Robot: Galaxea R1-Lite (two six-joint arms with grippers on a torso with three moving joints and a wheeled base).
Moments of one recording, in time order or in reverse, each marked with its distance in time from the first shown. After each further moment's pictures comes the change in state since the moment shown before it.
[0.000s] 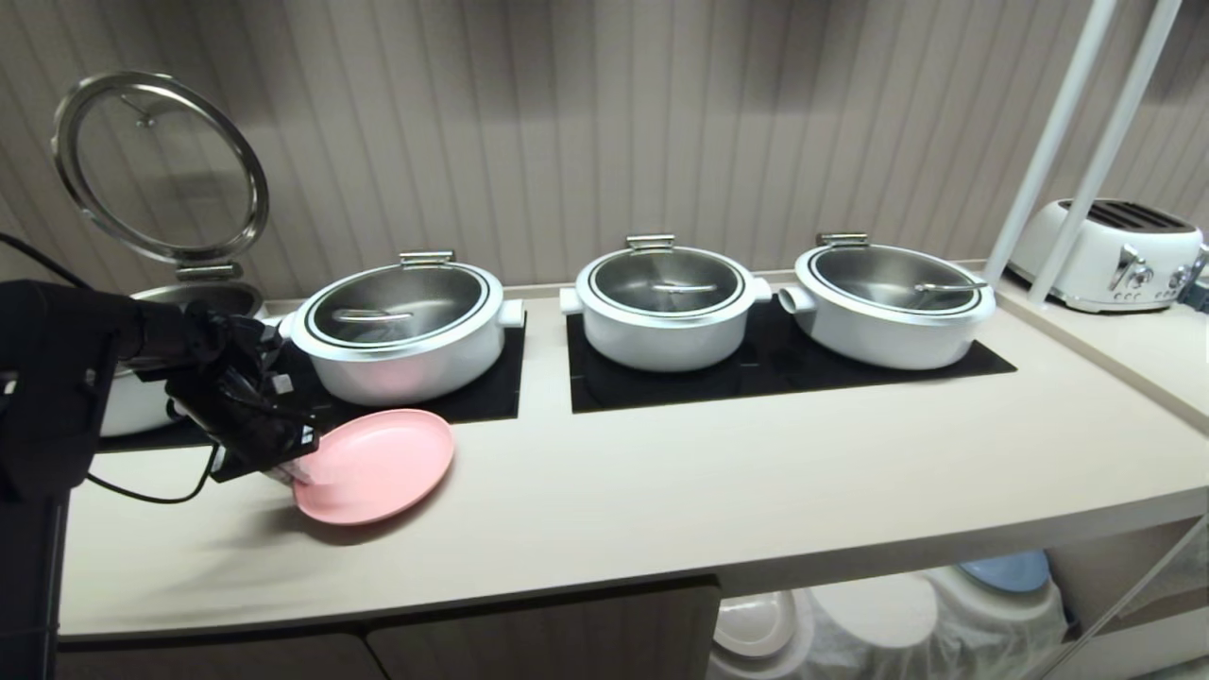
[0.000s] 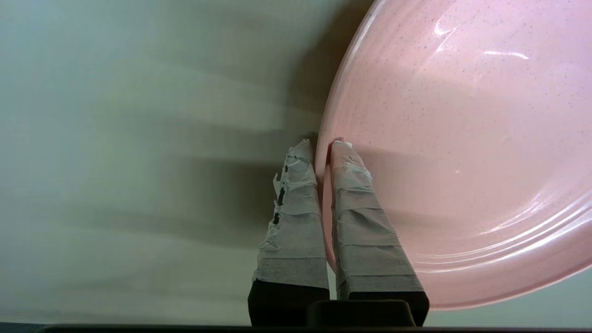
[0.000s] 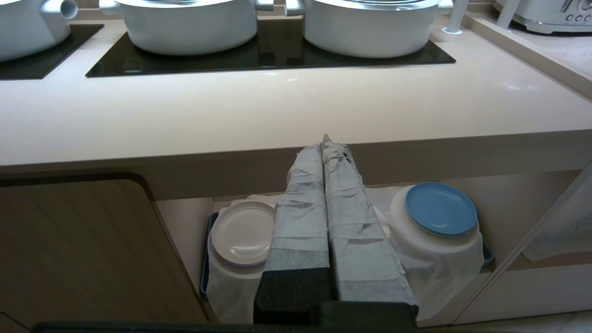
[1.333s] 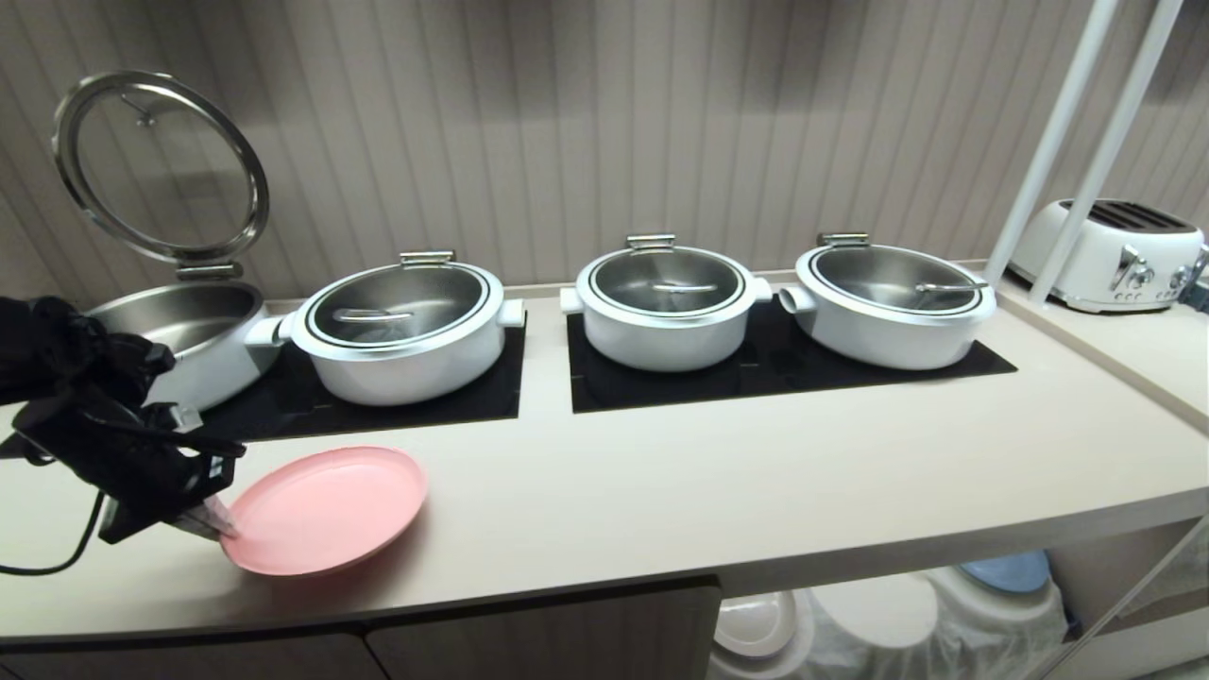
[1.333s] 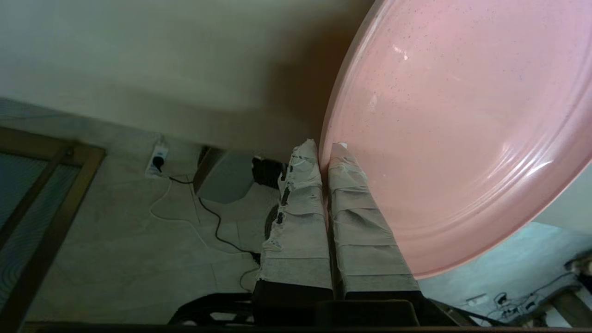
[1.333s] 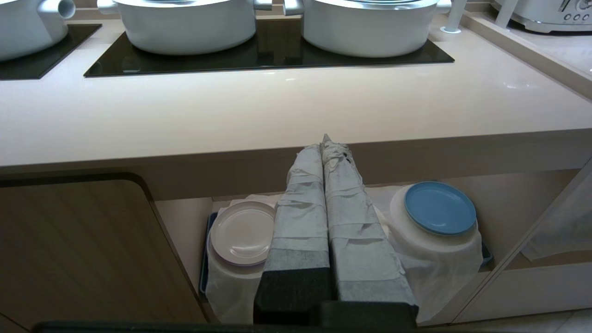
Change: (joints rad) left arm 0.126 -0.348 0.451 0.005 -0.126 -0.017; right arm 0.000 0.000 0.000 0.000 0.000 0.000
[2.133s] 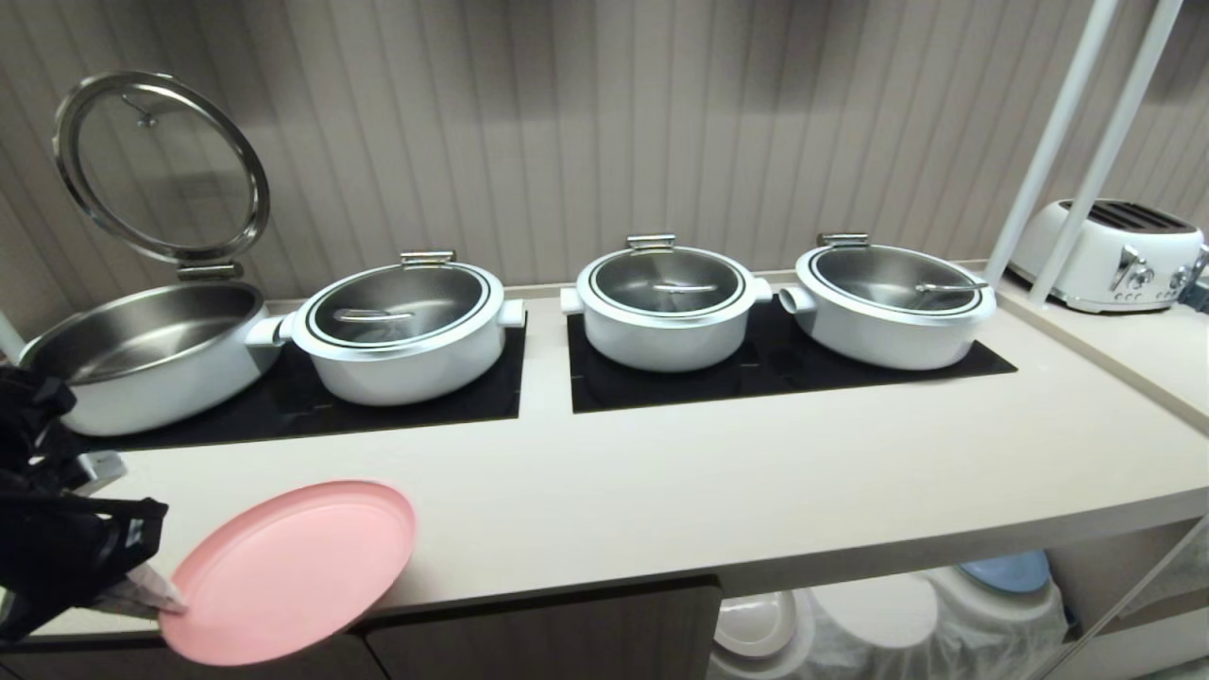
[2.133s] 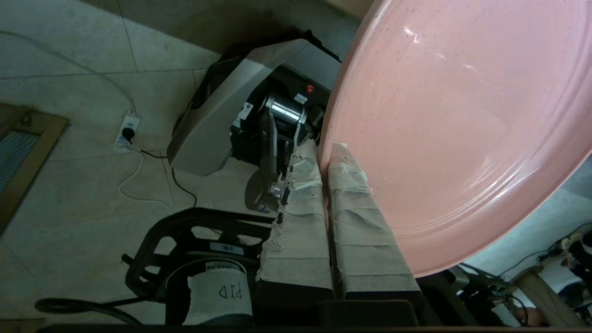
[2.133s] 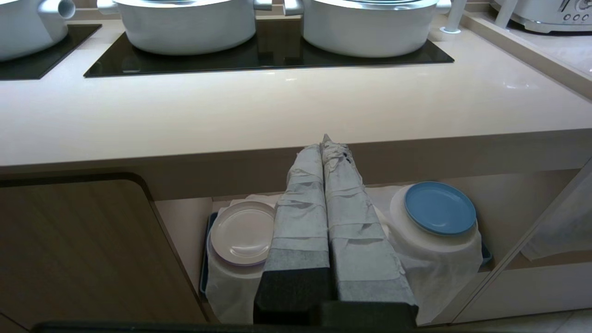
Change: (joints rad) left arm 0.052 -0.378 0.386 -0.001 -0.069 0.006; right arm 0.000 0.000 0.000 0.000 0.000 0.000
